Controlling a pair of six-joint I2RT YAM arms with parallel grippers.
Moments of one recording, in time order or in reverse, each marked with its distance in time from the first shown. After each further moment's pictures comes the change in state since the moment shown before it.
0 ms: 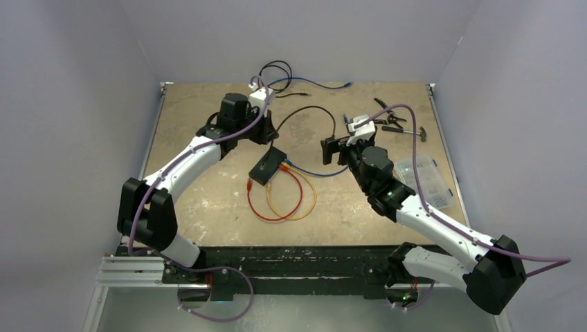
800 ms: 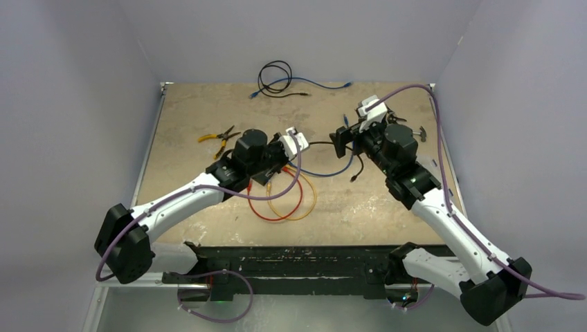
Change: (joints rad) left arm -0.369 -0.237 -0.256 0.248 -0.213 0.513; right arm -0.155 -0.057 0.232 -0.323 -0.340 -0.114
